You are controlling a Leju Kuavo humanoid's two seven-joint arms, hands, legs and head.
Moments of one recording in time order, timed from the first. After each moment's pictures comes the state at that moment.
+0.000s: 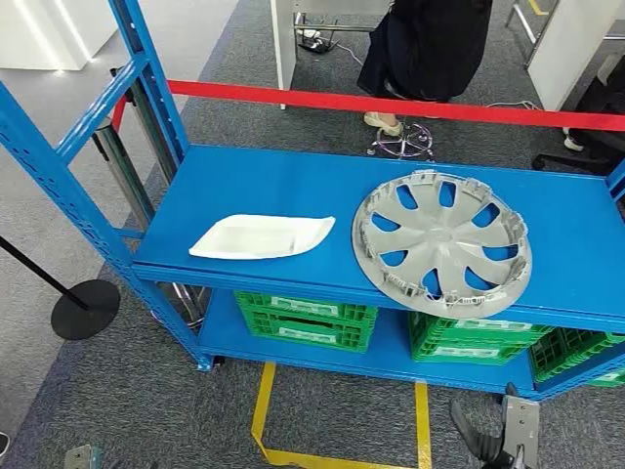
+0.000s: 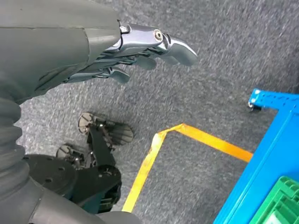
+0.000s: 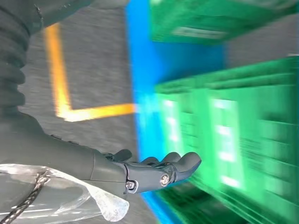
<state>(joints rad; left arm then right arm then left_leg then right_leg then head) 0.28 -0.26 0.62 -1.08 0.03 -0.10 -0.05 0.24 -0.01 0.01 -1.21 -0.11 -0.47 -0.38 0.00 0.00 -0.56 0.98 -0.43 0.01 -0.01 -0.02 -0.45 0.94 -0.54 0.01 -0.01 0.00</state>
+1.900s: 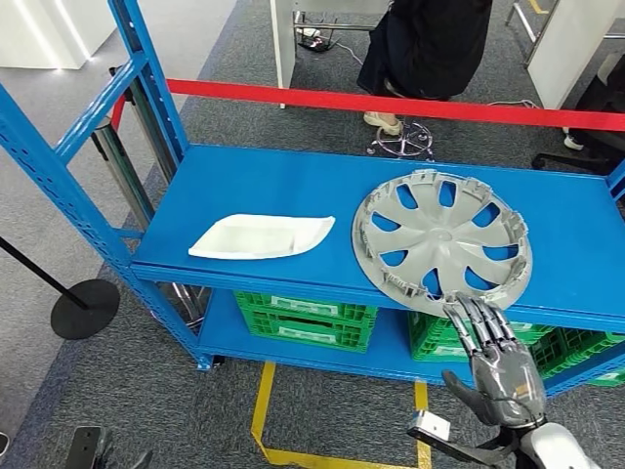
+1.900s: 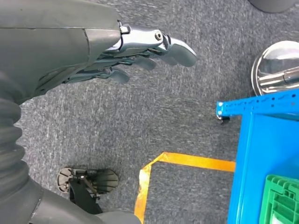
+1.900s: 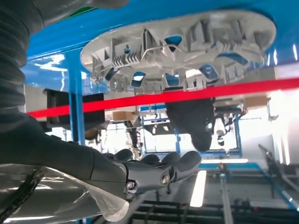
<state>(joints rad) 0.15 -0.21 0.78 -0.98 -0.39 -0.20 -0.26 0.14 -0.59 0.48 -1.71 1.18 -0.49 0.13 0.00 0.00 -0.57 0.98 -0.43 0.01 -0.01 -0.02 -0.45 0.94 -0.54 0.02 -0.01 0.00</state>
